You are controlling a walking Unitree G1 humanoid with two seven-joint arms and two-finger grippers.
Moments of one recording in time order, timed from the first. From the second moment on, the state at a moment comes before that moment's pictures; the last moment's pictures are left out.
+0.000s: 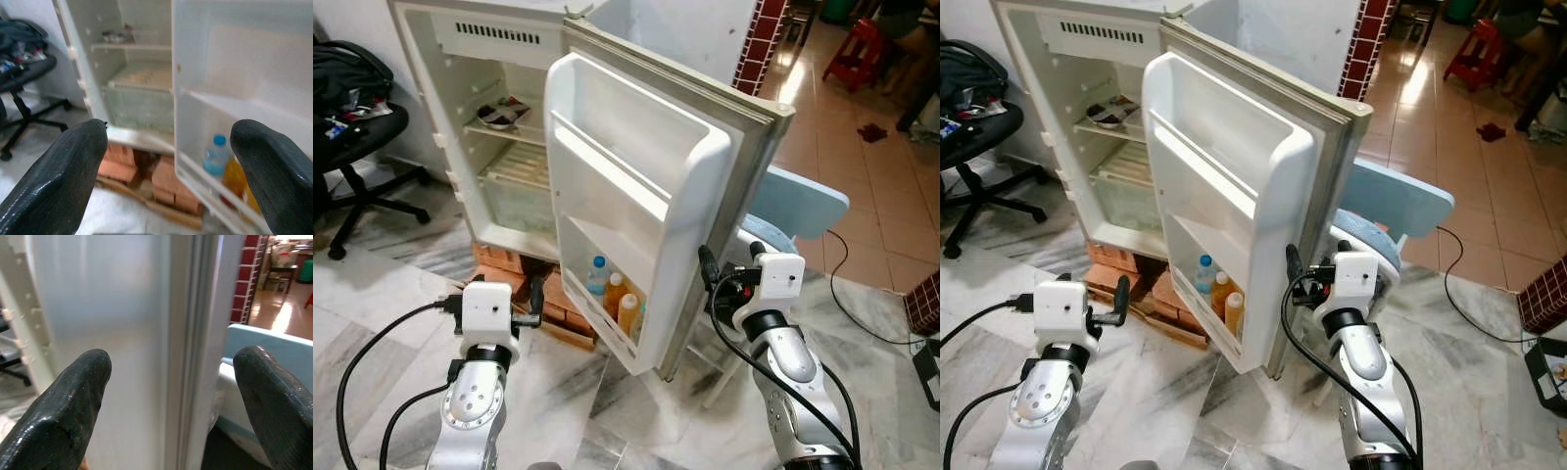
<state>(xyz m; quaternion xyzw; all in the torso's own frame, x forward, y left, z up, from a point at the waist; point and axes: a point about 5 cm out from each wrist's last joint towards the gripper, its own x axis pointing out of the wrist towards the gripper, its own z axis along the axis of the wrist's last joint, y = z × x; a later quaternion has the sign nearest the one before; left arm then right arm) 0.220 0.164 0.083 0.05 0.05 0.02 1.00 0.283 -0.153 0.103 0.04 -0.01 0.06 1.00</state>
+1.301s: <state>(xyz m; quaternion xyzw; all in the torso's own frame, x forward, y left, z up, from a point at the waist) 0.221 0.170 0.077 0.08 0.10 0.01 0.99 0.263 -0.104 0.126 0.25 0.08 0.53 0.81</state>
